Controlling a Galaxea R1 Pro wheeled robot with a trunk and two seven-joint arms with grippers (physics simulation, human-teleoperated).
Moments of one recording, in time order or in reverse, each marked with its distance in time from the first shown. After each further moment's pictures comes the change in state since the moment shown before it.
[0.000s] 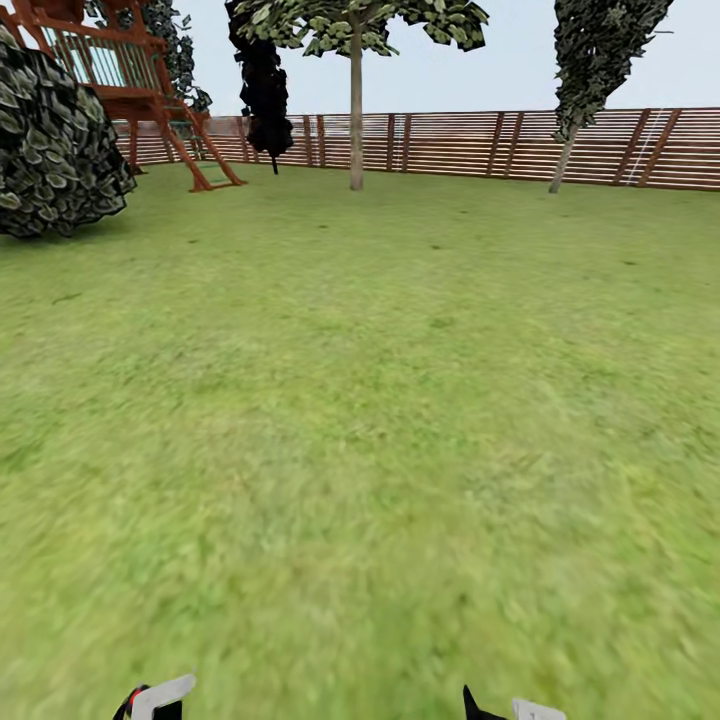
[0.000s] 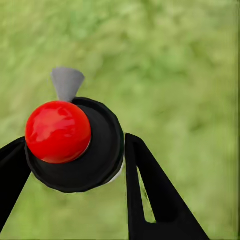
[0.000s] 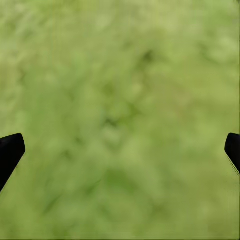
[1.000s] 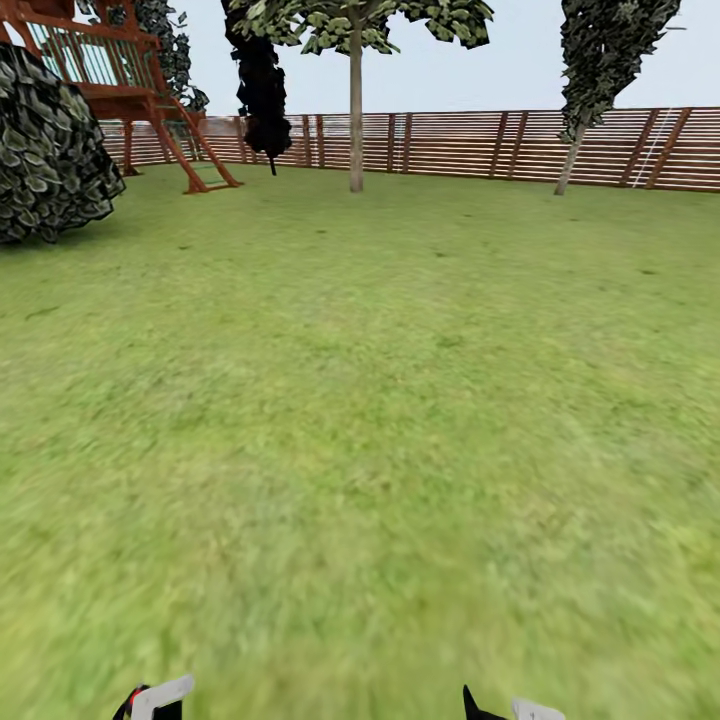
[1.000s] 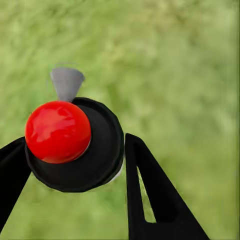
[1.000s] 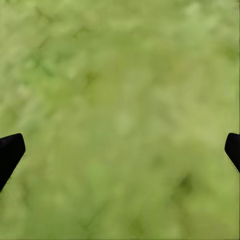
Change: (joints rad) left arm 0.000 0.000 0.001 0.000 0.000 0.000 0.000; right arm 0.000 0.001 0.000 0.000 0.000 0.000 0.000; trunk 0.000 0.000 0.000
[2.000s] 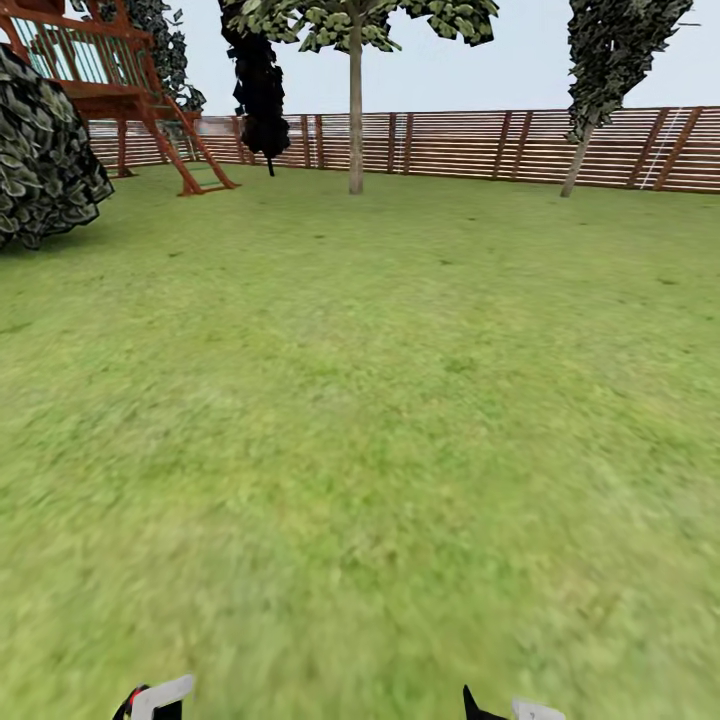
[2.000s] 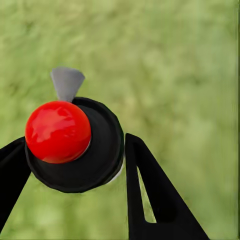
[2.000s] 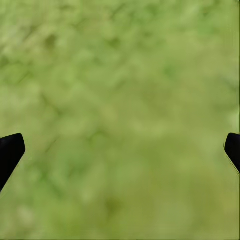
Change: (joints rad) left arm 0.000 0.000 0.000 0.000 0.000 0.000 0.000; right arm 0.000 0.000 0.000 0.000 0.000 0.000 0.000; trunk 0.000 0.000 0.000
